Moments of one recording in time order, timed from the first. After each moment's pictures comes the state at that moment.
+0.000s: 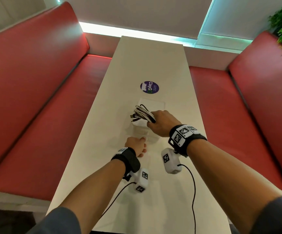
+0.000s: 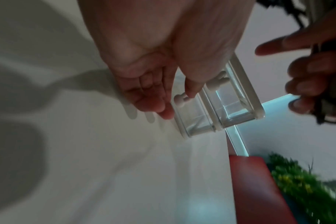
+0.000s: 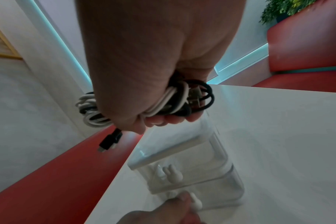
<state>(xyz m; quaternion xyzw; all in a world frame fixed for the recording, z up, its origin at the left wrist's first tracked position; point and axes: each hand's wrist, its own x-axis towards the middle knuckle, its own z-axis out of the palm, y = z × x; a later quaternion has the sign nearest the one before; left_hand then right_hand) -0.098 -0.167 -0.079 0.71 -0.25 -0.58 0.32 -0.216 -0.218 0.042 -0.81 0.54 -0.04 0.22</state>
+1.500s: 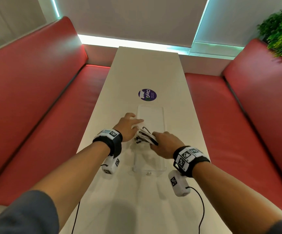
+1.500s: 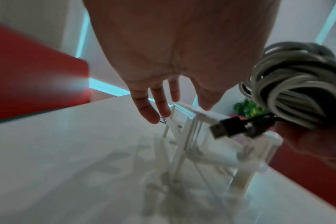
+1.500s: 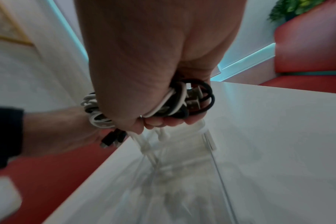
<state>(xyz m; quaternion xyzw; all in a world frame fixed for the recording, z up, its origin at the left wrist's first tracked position) -0.025 -0.224 -0.023 0.61 -0.73 -0.28 0.15 -0.237 -0.179 0.017 -0.82 0.55 0.03 0.18</state>
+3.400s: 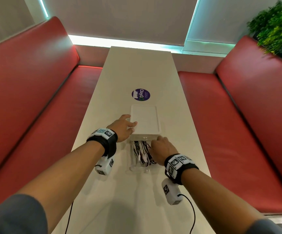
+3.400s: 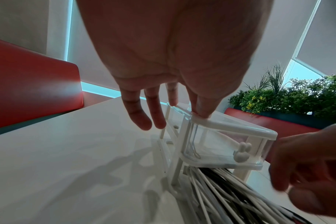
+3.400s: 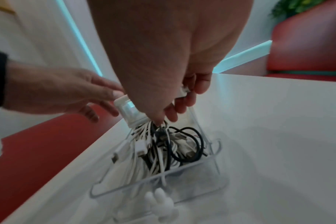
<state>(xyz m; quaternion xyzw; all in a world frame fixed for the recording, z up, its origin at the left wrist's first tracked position) -0.029 -0.237 -0.020 0.62 -0.73 -0.28 0.07 -0.244 -0.170 -0.019 -0.78 0.61 0.07 0.15</state>
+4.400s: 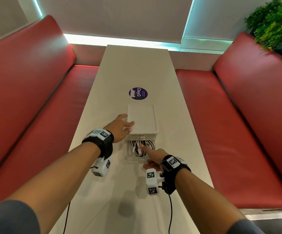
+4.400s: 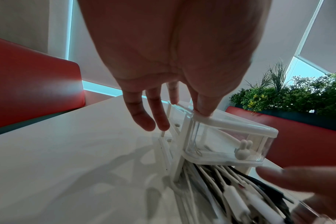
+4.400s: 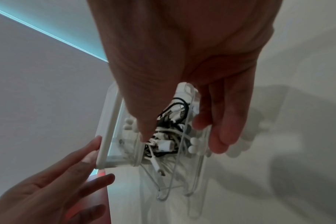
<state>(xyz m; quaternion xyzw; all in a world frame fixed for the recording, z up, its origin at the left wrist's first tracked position) -0.029 -0.235 -0.020 0.61 -0.73 -0.30 0.07 -0.236 -0.167 -0.047 -0.33 0.72 -0.12 0.60</state>
